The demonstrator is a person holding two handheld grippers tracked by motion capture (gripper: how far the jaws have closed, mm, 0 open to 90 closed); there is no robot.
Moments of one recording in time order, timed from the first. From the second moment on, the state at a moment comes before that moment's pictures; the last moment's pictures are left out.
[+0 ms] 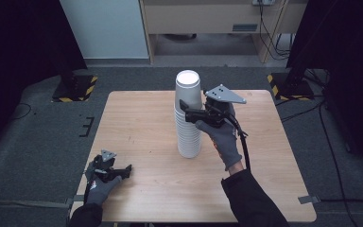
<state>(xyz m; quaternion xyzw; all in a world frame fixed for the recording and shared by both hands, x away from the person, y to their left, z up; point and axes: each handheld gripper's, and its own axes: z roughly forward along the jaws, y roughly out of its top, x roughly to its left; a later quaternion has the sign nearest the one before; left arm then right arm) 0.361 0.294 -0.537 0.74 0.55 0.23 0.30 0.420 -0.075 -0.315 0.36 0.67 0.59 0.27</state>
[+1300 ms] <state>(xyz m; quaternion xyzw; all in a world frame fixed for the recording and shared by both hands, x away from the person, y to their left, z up) 0.361 0.294 -0.537 0.74 0.55 0.23 0.30 0.439 -0.057 -0.322 0.37 0.68 0.58 0.26</state>
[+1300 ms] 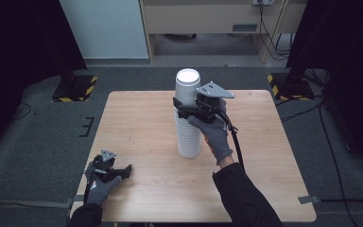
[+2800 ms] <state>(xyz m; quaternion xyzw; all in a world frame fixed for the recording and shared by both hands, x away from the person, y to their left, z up) 0.361 0.294 -0.537 0.74 0.55 0.23 0.30 0.429 -0.069 -0.265 0.34 0.63 0.64 0.28</state>
